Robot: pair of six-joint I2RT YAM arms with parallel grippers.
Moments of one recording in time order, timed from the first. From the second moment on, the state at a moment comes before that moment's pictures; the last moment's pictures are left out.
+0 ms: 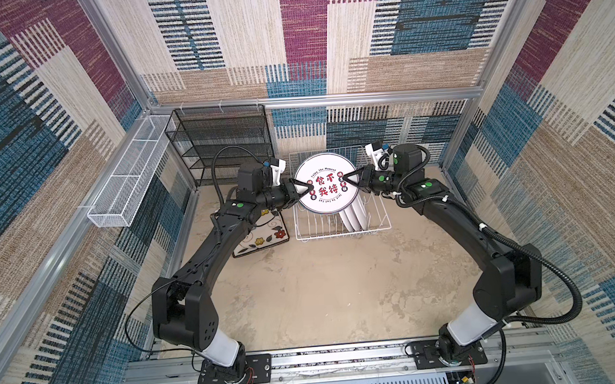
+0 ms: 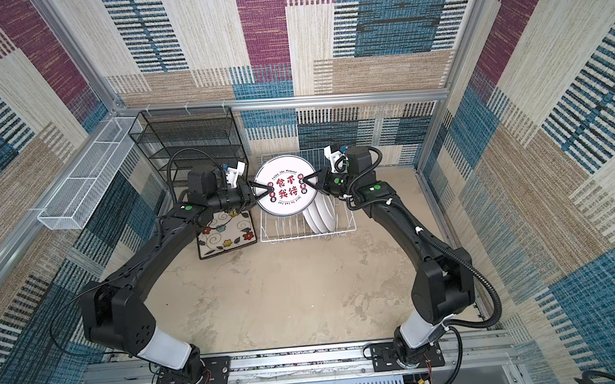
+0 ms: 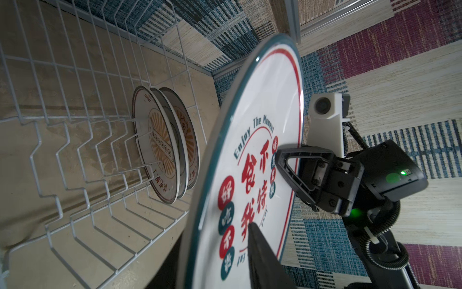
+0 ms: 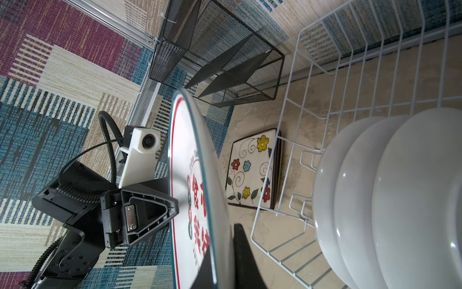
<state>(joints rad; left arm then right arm) -0.29 1.58 1.38 -0.21 0.74 -0.82 0.31 1.62 1.47 -0.23 -0.68 0.76</state>
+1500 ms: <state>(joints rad) -0.14 1.12 1.12 -0.72 0.78 -0.66 0.31 1.19 1.18 -0.19 -0.49 -0.03</state>
